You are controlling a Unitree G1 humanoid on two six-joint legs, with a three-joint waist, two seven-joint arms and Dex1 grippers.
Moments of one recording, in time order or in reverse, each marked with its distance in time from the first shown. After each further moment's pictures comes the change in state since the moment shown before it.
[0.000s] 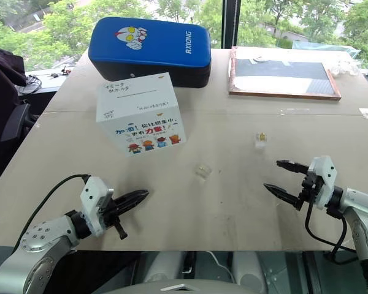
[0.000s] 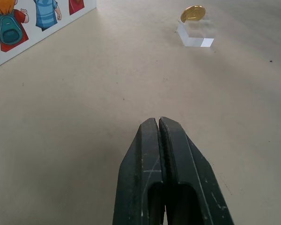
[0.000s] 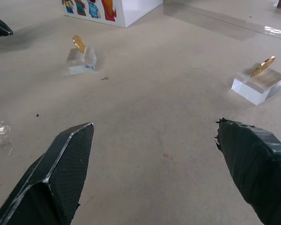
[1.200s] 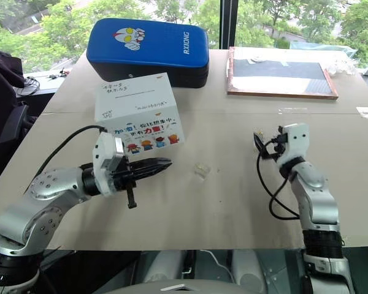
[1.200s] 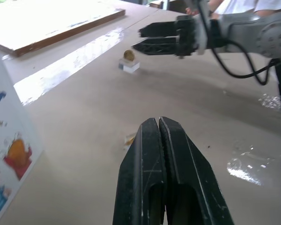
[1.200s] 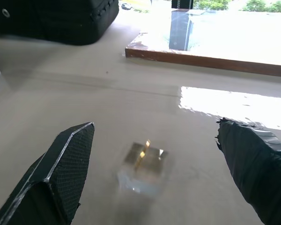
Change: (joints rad) left arm -0.493 0.105 -0.071 -0.051 -0.218 0.218 -0.116; right arm -0.318 0.418 0.069 -0.036 -0.236 0.219 -0.803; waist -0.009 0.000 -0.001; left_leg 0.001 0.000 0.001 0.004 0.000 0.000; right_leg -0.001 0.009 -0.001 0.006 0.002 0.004
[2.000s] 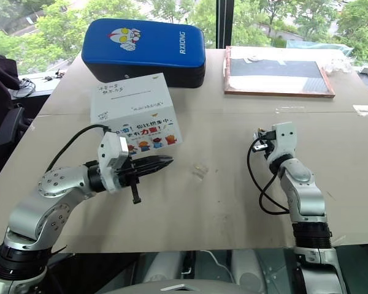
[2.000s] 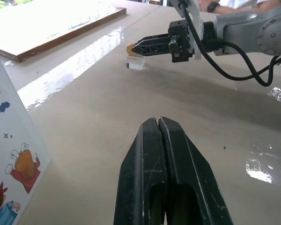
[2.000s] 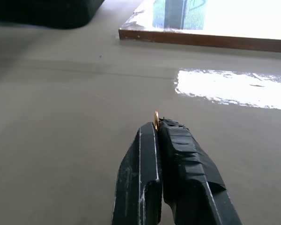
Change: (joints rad) left arm 0.012 -0.072 -0.039 0.072 0.103 -0.099 0.006; right arm -0.033 0.031 0.019 0.039 -0.003 0.028 -0.021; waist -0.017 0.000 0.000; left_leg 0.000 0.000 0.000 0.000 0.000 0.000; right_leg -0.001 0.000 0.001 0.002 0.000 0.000
